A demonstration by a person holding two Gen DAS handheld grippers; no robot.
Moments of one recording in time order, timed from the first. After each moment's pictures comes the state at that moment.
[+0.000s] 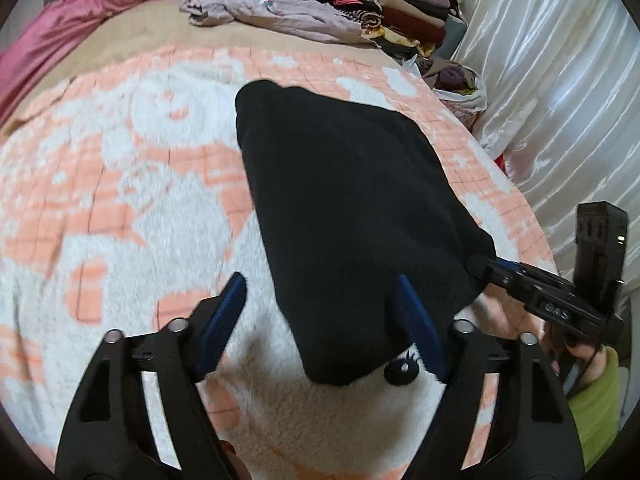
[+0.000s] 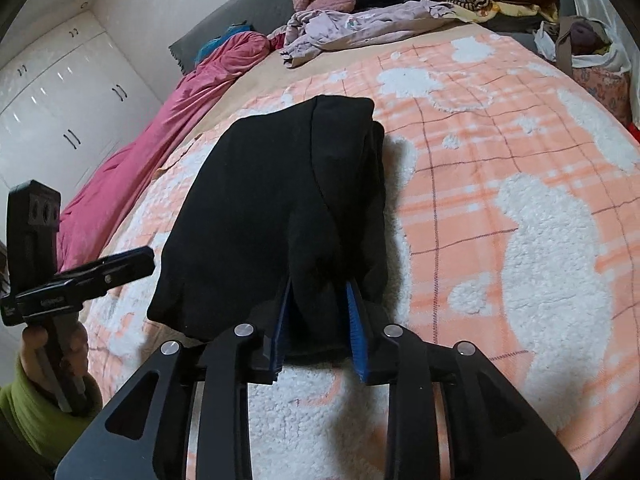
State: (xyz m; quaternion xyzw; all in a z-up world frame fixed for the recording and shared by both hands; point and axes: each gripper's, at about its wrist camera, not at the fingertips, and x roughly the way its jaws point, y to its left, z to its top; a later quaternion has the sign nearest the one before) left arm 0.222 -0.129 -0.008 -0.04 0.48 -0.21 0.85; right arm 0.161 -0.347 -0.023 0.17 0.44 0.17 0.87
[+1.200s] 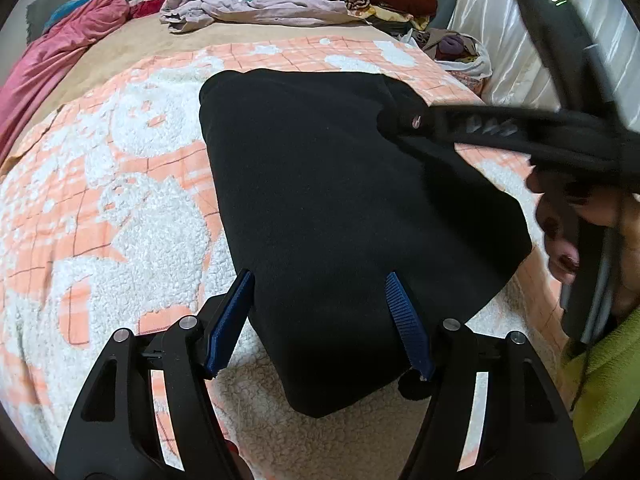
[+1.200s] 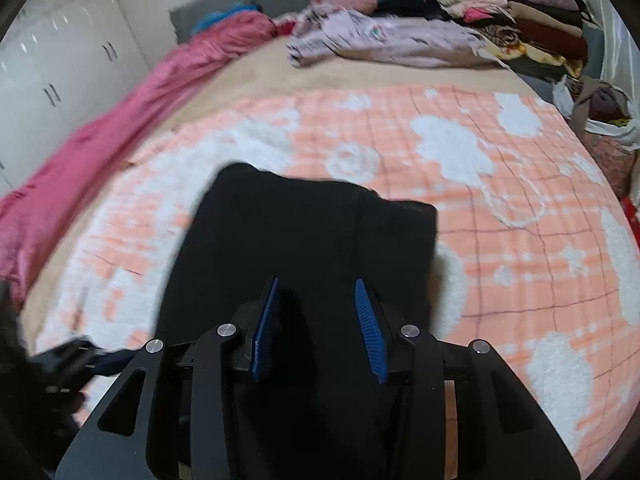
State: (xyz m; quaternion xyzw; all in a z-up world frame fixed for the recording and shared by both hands) left arm 0.218 -0.157 -0.031 0.03 0.48 -0.20 0.85; right arm 0.286 -0.287 -0.018 0.04 0.47 0.12 0.87
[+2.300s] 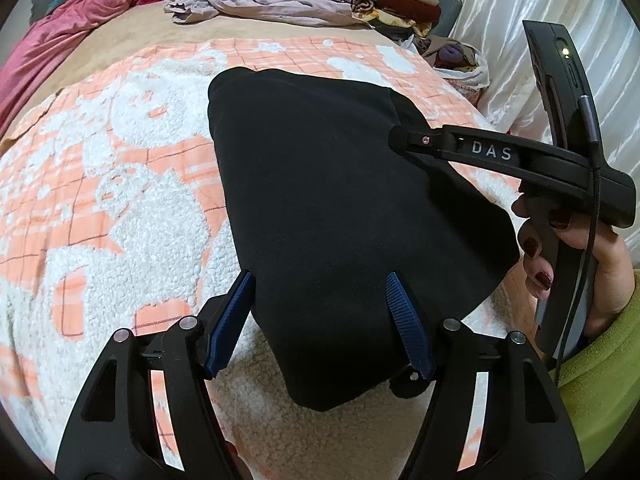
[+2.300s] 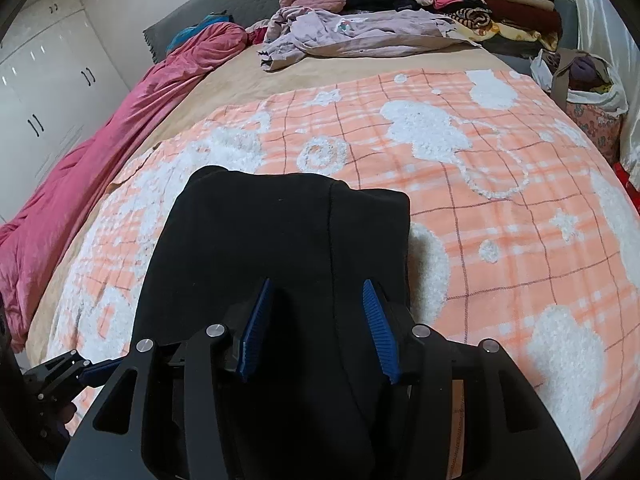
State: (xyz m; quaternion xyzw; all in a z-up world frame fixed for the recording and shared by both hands) left arm 0.222 -0.144 -0.026 0.00 0.49 -0.21 0.84; right arm 0.277 -0.302 -0.020 0.11 0.45 0.11 0.88
